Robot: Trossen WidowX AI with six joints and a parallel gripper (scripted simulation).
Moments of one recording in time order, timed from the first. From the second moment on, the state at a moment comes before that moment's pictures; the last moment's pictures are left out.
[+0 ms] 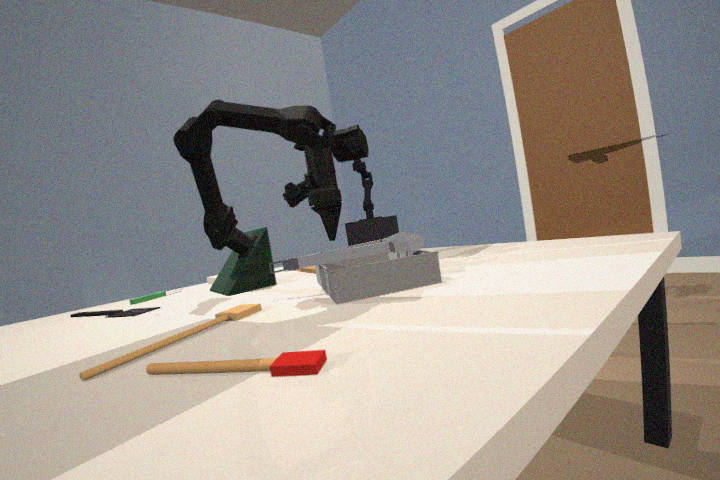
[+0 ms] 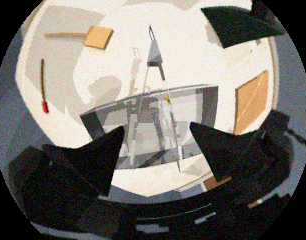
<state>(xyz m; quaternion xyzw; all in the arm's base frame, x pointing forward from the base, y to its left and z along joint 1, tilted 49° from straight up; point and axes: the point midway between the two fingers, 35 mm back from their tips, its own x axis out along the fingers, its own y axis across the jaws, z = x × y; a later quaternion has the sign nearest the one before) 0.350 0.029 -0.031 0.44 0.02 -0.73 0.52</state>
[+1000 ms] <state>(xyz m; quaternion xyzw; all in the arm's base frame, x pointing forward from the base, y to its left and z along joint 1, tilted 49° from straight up) 0.347 -0.008 -0.063 0.44 0.02 -0.73 0.52</state>
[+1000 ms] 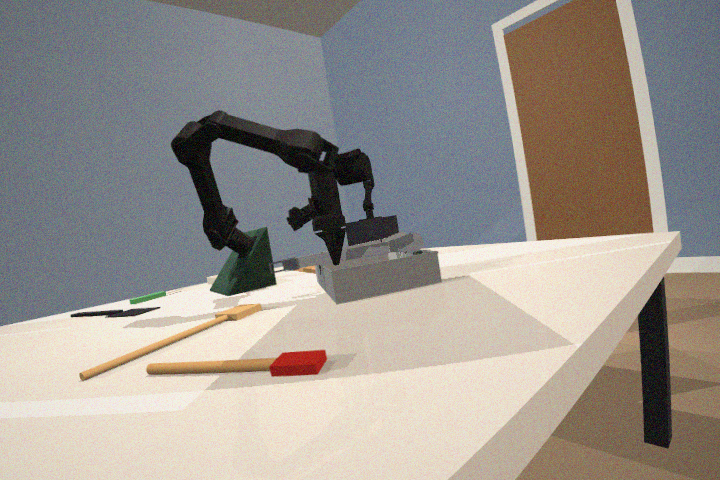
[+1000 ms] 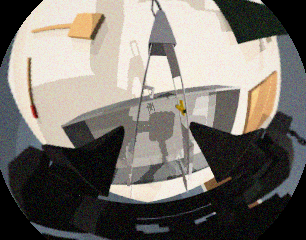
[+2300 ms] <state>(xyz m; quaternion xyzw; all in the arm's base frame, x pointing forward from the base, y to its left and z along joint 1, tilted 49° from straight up) 0.342 -0.028 -0.078 0.44 0.02 -0.73 0.52</state>
